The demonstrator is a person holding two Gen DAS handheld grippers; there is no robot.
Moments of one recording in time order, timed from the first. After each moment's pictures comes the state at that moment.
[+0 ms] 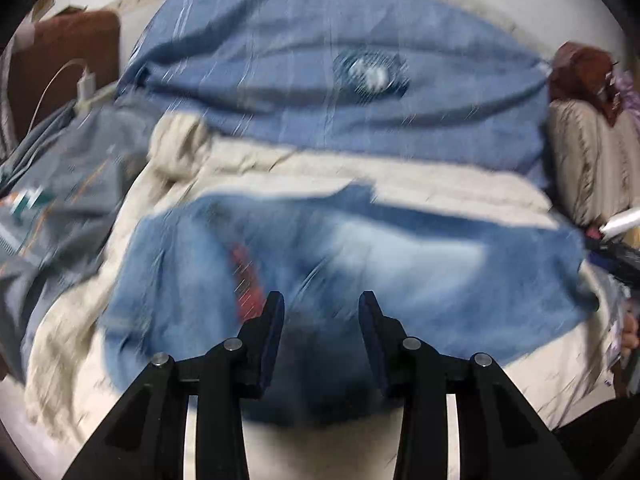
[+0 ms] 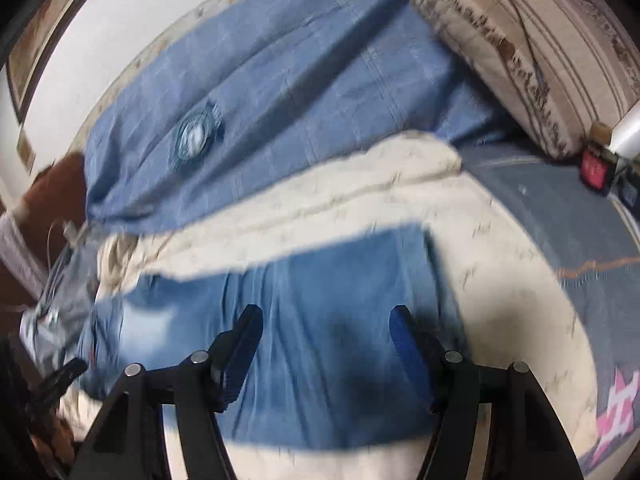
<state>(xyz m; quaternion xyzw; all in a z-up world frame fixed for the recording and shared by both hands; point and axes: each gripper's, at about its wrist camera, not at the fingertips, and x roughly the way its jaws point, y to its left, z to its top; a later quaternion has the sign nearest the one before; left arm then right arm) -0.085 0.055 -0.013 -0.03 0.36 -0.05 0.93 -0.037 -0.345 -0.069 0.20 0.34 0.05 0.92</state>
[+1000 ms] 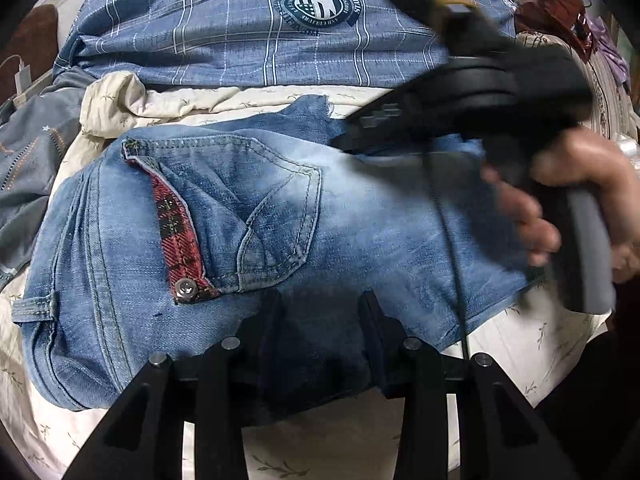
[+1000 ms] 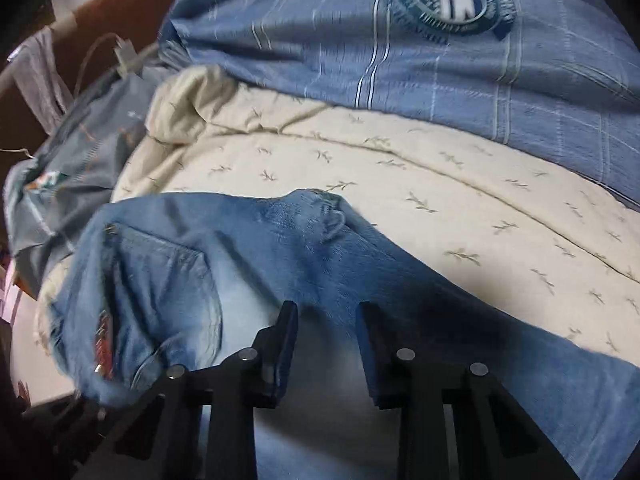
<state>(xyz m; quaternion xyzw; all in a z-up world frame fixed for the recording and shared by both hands) -0.078 0.036 -0.072 0.00 0.45 -0.13 0.89 0.082 -0.049 -0.098 -0.03 0.48 0.21 0.85</state>
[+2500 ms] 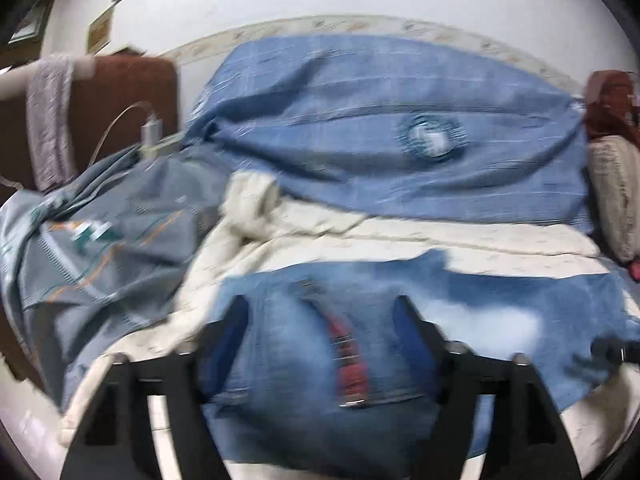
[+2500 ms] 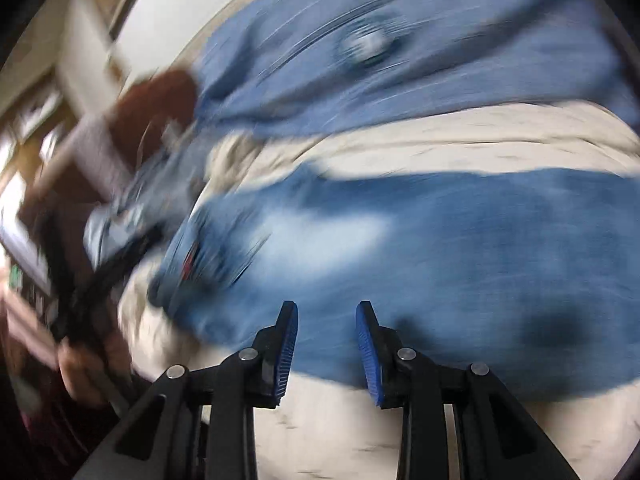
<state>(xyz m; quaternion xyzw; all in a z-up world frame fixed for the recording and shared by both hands) -0.104 0.081 -0.003 -0.02 0.25 0.04 0.97 -0.068 -0.223 -0.101 0.19 0.36 0.23 0.88</state>
